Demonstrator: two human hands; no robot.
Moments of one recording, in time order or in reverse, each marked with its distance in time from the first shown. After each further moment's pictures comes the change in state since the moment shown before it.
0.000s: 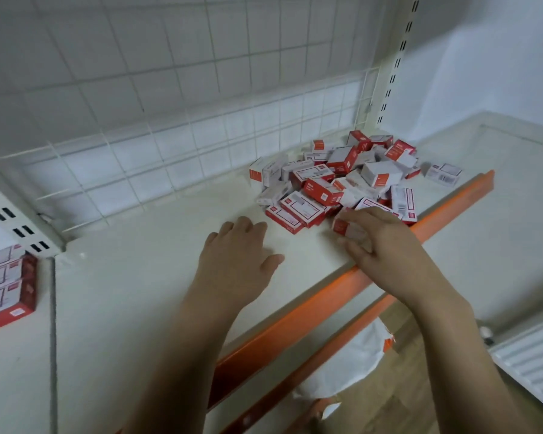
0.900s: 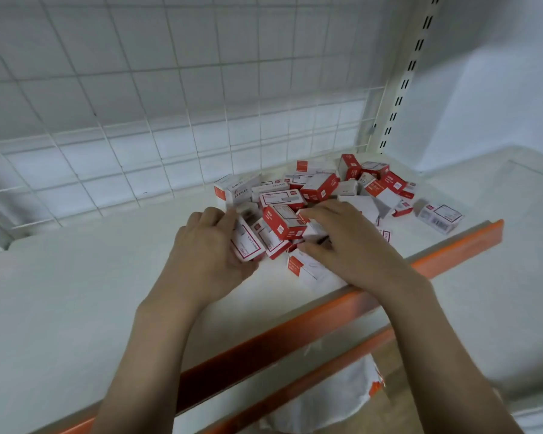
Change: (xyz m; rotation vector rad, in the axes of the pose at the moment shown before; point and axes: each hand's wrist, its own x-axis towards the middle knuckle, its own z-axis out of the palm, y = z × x) left_hand 0.066 0.043 0.017 -0.056 0.151 -0.157; right_hand 0.081 0.058 -0.023 -0.015 -0.130 -0.296
